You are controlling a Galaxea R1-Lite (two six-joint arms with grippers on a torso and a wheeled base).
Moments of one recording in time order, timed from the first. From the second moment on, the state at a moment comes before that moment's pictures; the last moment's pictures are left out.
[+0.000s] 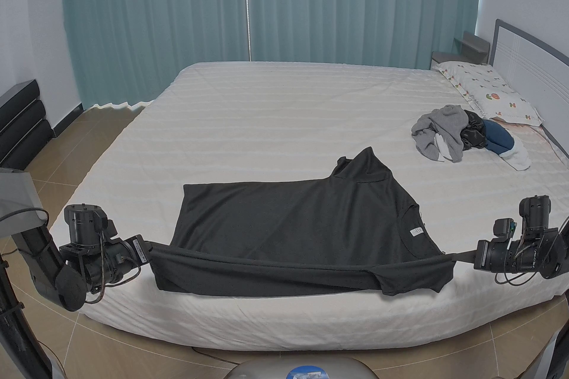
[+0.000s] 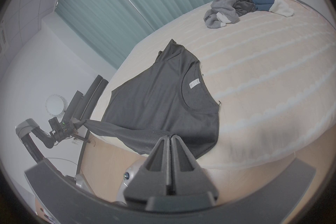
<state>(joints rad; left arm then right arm) -0.04 2.00 -0.35 -1.09 -0.08 -0.46 -0.14 1.87 -0.39 -0.74 0.56 0.22</state>
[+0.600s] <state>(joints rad) -0.06 1.90 -0.34 -1.03 -0.09 -0.51 -0.14 1.76 -0.39 -0.68 0.56 0.25</state>
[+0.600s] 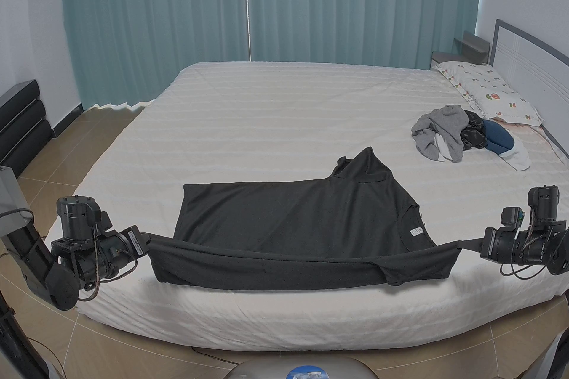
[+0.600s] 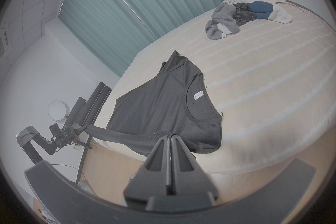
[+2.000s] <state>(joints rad) -0.06 2.10 -0.59 -0.88 -0.09 -0.52 -0.11 1.97 -0.65 -0.51 0.53 0.23</state>
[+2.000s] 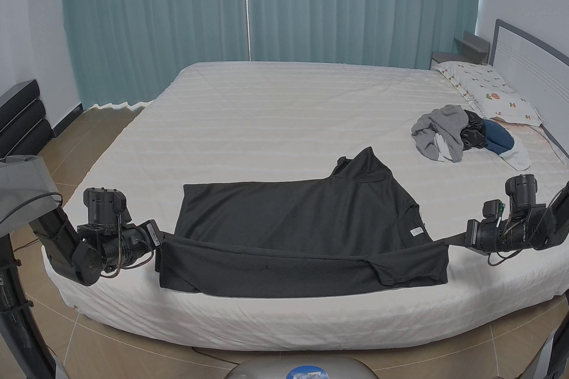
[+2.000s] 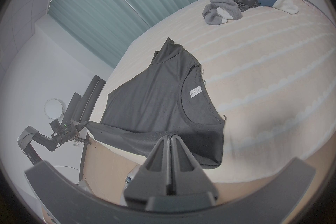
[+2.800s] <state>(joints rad) -0.06 2.30 -0.75 -0.88 -0.09 -0.56 -0.08 2.17 -0.80 -0.52 0.50 0.29</state>
